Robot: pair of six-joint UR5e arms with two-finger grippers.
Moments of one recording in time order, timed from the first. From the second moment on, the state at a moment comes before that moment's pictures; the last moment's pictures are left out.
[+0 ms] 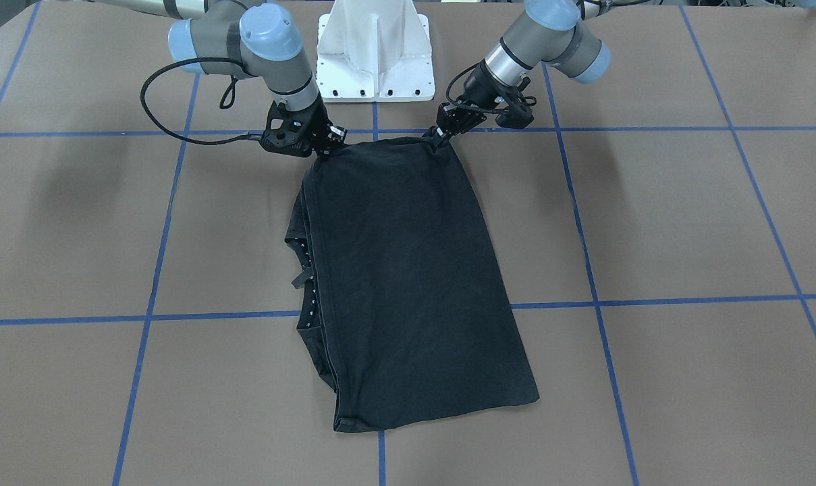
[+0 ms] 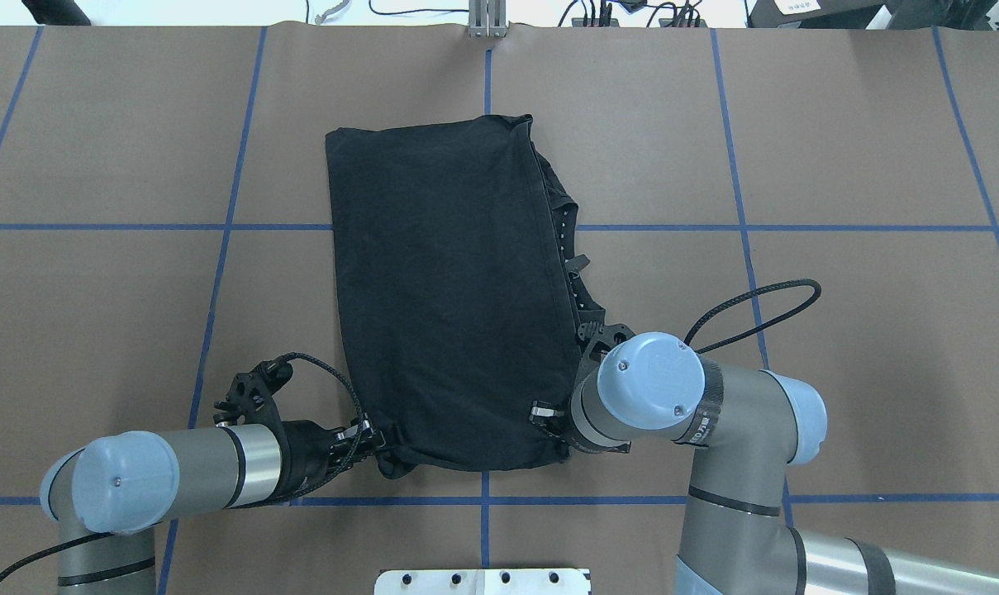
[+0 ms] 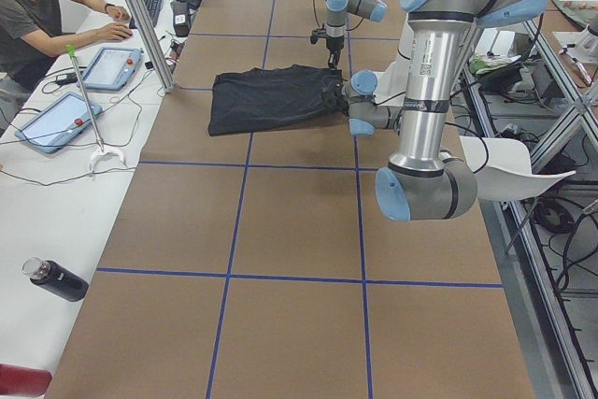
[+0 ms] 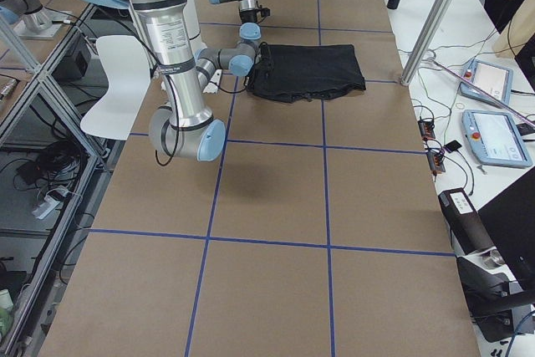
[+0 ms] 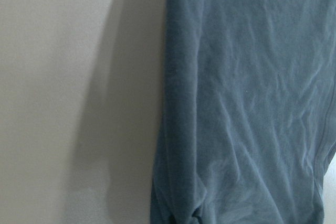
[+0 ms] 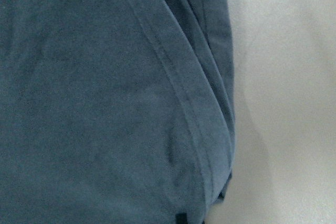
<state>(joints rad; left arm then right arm) -0.22 -1.75 -1.83 -2.51 -1.58 -1.93 0.31 -1.14 1.83 -1.39 1.84 1.67</state>
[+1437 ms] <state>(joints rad) -0.20 -1.74 -1.90 -2.50 -1.58 -1.92 0.27 -1.20 1.93 -1.39 1.89 1.73</state>
